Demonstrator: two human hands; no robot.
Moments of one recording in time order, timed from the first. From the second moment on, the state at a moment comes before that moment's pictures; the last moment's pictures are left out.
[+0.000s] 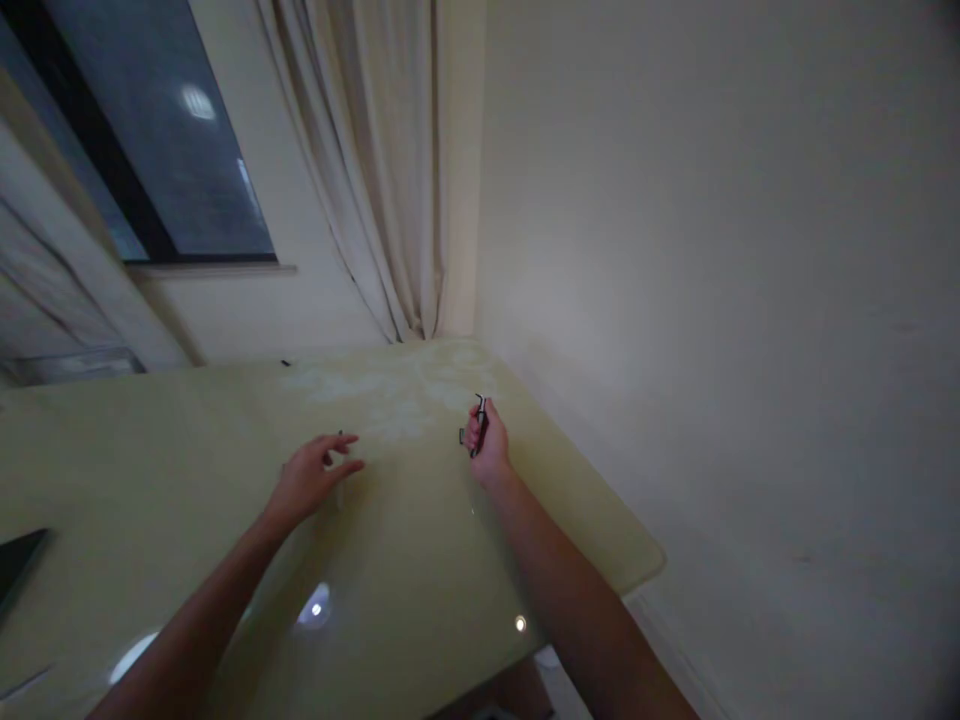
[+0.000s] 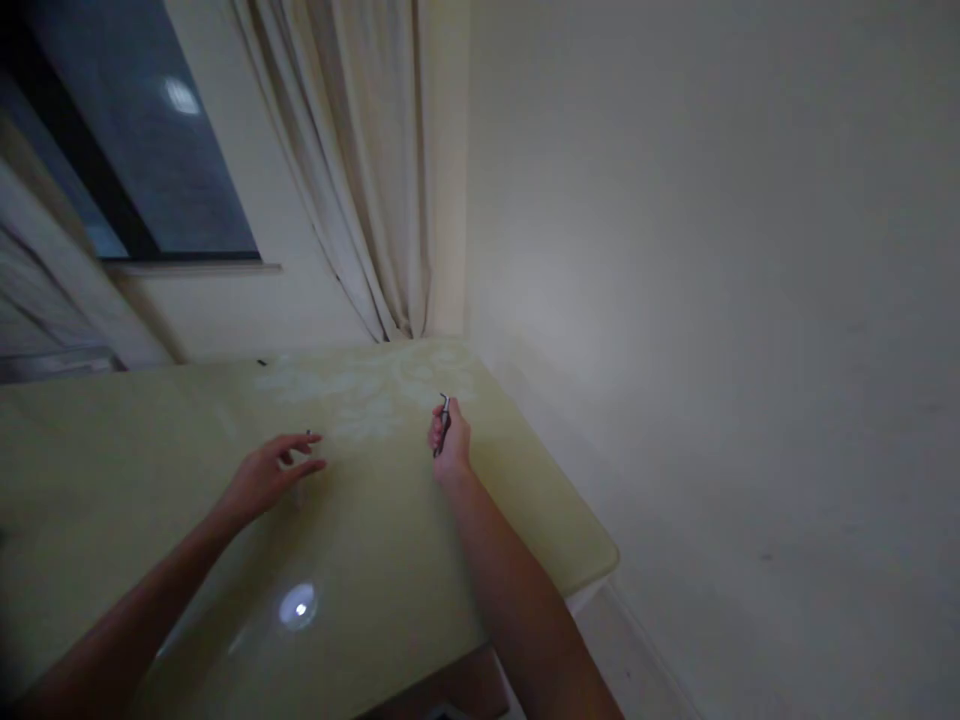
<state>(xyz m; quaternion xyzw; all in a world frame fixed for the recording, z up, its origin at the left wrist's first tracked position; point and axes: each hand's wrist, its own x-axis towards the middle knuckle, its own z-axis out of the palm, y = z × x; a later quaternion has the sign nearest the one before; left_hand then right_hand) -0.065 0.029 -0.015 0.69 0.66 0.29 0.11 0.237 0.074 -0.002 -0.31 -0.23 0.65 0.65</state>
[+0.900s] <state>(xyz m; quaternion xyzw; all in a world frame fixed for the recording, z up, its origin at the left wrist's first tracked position) 0.014 -0.038 0.010 0.68 0.49 0.51 0.20 0.191 0.008 0.004 -0.25 -0.51 0.72 0.39</state>
